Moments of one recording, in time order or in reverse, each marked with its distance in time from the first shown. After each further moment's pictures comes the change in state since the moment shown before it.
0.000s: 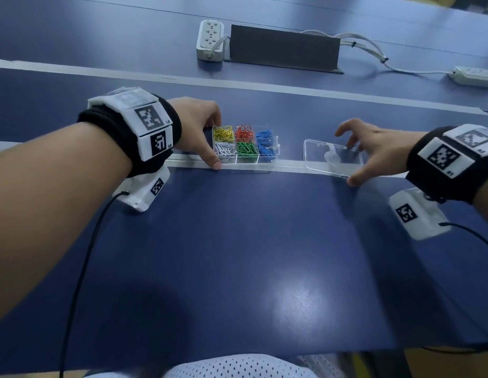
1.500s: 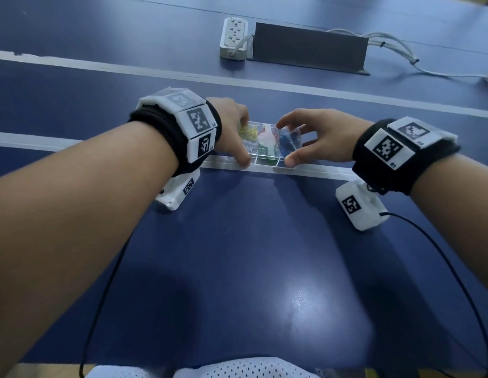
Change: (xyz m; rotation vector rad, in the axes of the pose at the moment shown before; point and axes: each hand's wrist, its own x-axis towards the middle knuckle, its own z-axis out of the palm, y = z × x) left_hand 0.012 0.008 0.003 0.118 0.008 -0.013; right_hand 0.030 -0.099 -0.001 0.286 0.079 -0.346
